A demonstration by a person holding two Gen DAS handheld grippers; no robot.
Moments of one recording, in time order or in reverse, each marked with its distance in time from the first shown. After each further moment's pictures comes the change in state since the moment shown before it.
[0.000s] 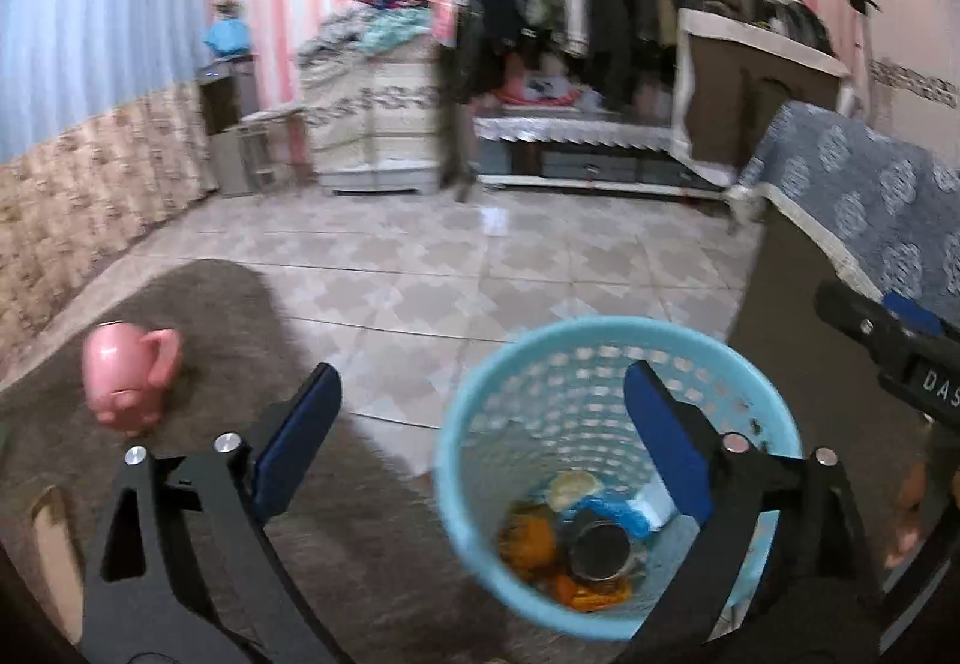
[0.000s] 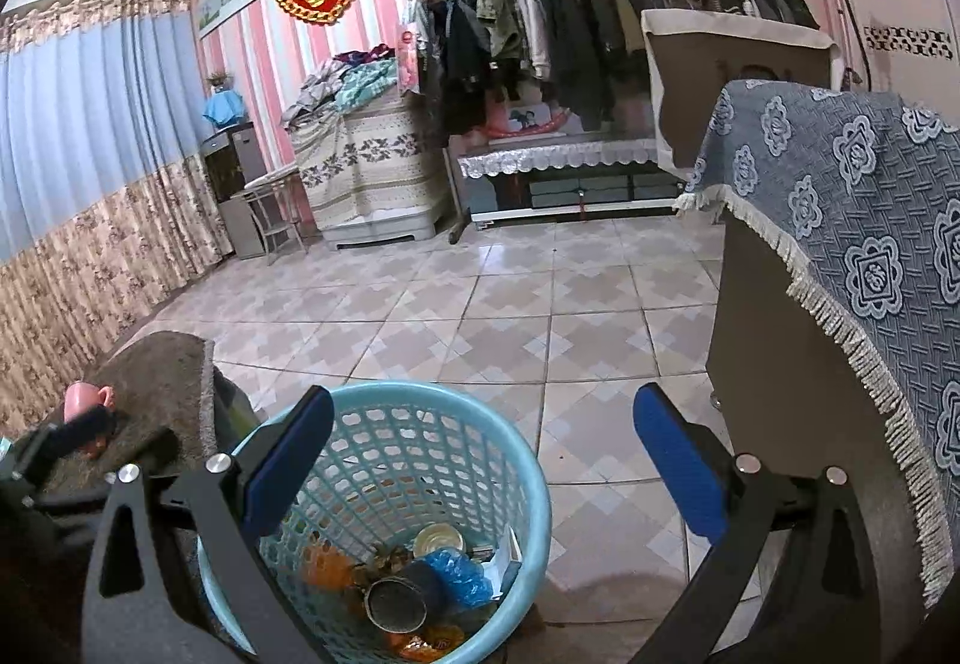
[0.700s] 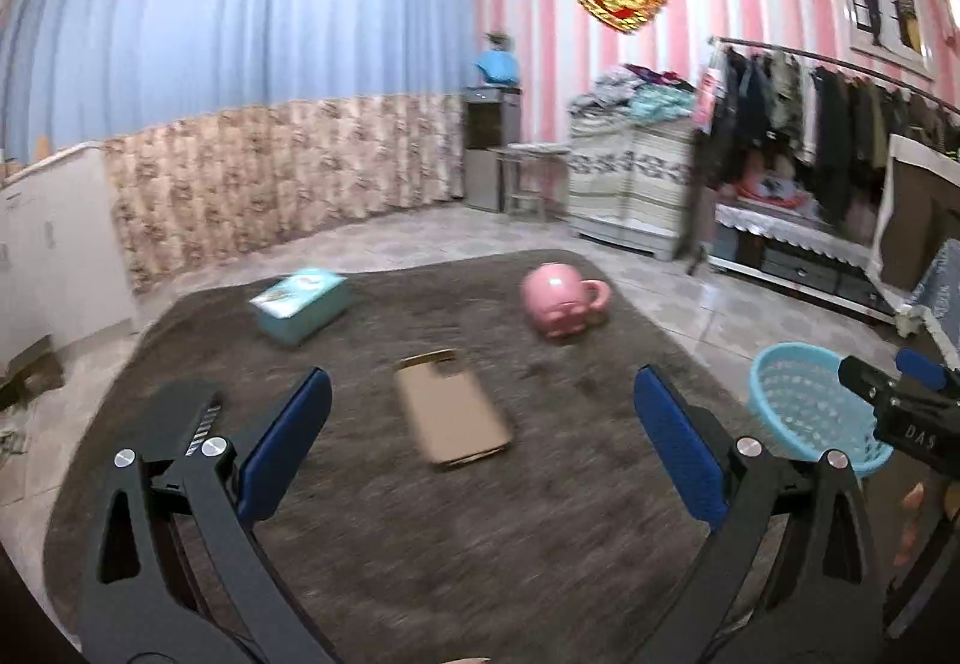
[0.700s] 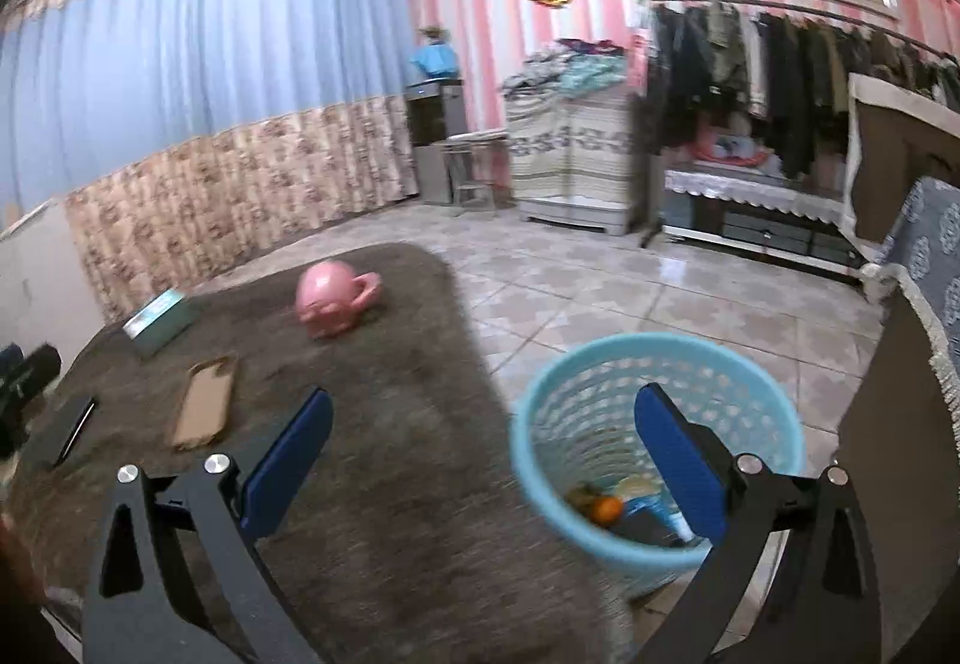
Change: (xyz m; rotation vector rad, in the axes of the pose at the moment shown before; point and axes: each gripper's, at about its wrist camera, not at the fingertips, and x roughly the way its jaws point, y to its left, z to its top) left arm -0.263 0.154 -0.103 -0.285 -0.137 0.504; right arm -0.113 0.161 -0.077 -0.321 0.024 0.402
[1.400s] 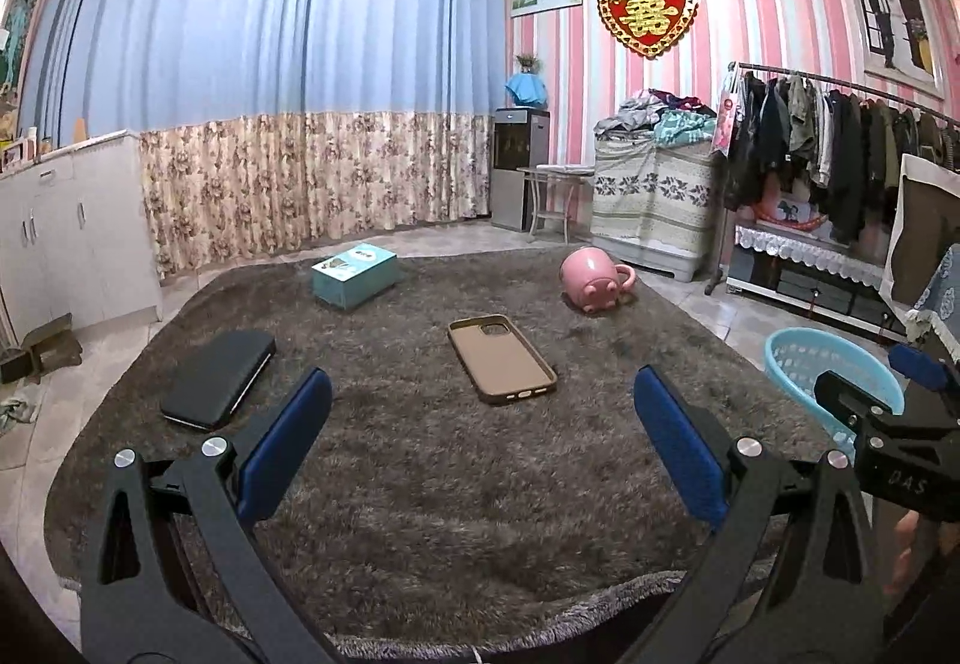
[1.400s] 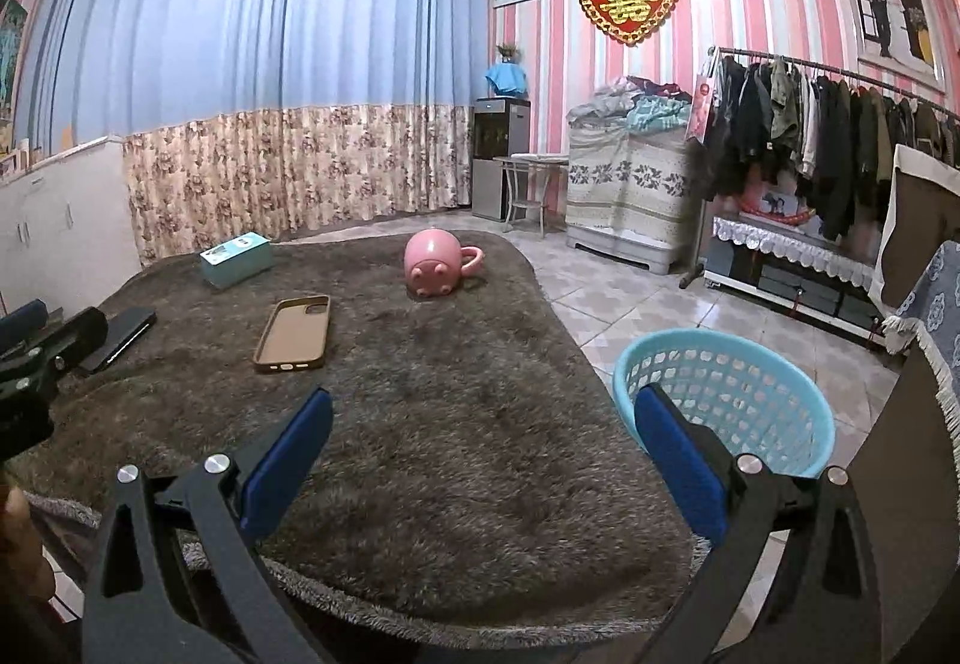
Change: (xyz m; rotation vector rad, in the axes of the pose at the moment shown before) left arm -0.046 0.025 -0.061 -0.042 -0.056 0.029; right arm -0.048 0.058 -0.043 -0.127 -0.055 0.052
